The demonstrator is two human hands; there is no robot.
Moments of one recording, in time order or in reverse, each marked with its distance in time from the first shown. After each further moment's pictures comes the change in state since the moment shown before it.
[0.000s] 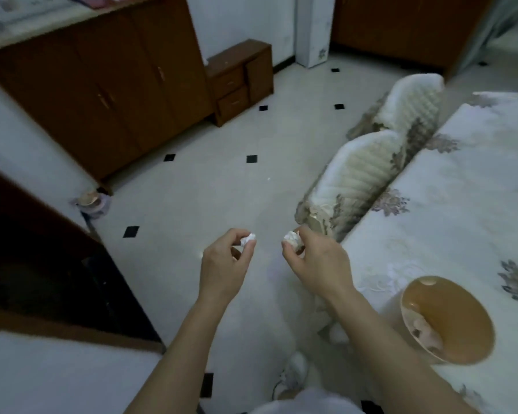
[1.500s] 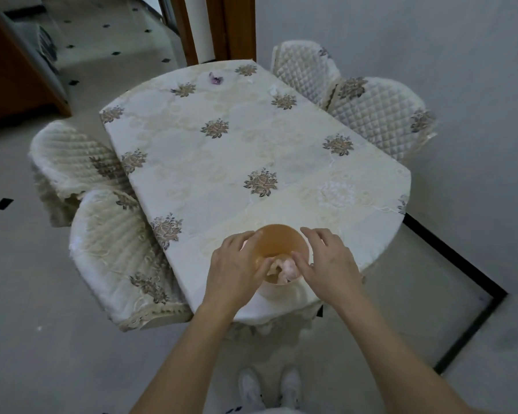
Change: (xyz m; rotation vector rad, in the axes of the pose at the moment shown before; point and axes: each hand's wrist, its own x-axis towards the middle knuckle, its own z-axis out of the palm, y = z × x) left_hand 0.020 0.132 0.215 0.028 -1.015 1.246; right_hand -0.140 0.082 -0.068 -0.396 0.581 1.126
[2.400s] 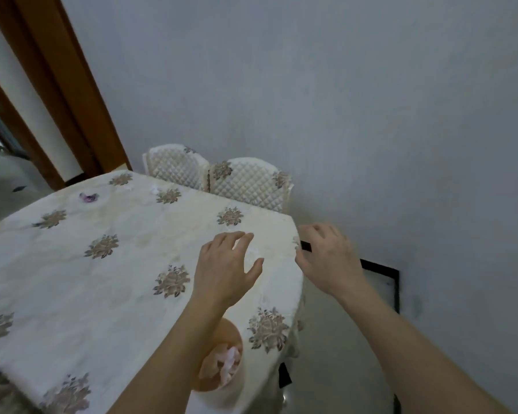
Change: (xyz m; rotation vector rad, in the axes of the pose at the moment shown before) left_hand 0.141 0.147 -0.026 0.122 0.030 0.639; right_hand 0.009 0.070 -0.155 -0.279 0.406 0.350
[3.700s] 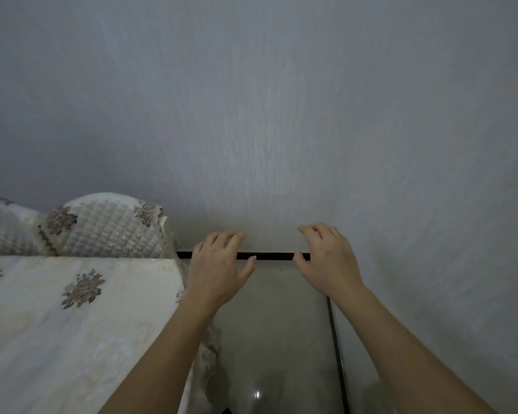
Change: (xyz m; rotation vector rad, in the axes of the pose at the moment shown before) left_hand 0.253 0.233 0.196 -0.099 -0.107 0.324; right_hand 0.079 0.339 0.003 -0.120 0.020 0.345
